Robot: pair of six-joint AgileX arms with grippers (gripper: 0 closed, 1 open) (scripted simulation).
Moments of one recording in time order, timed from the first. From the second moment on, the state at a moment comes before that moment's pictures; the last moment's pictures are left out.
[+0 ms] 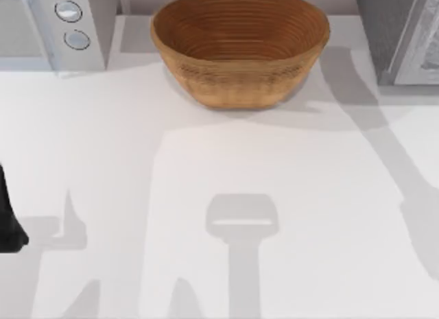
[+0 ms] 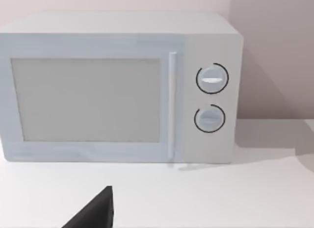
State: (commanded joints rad) left arm 0.00 0.00 0.00 0.00 0.00 0.00; right arm 0.34 1.74 2.05 -0.30 0.36 0.02
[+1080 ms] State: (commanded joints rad) left arm 0.00 0.00 0.00 0.00 0.00 0.00; right arm 0.56 1.31 1.88 -0.55 0.59 0.02
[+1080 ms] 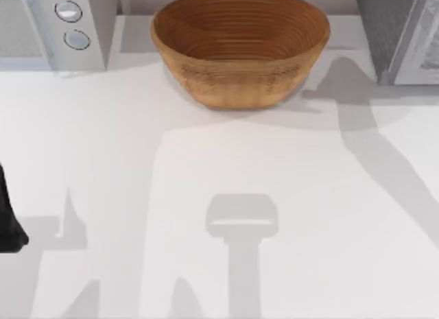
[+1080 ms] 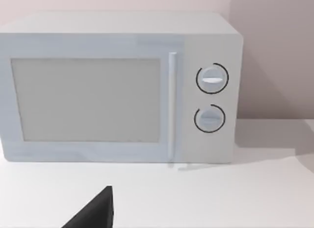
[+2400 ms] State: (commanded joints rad) left arm 0.00 0.00 0.00 0.00 0.00 0.00; right arm 0.02 0.04 0.04 -0.02 0.02 0.00
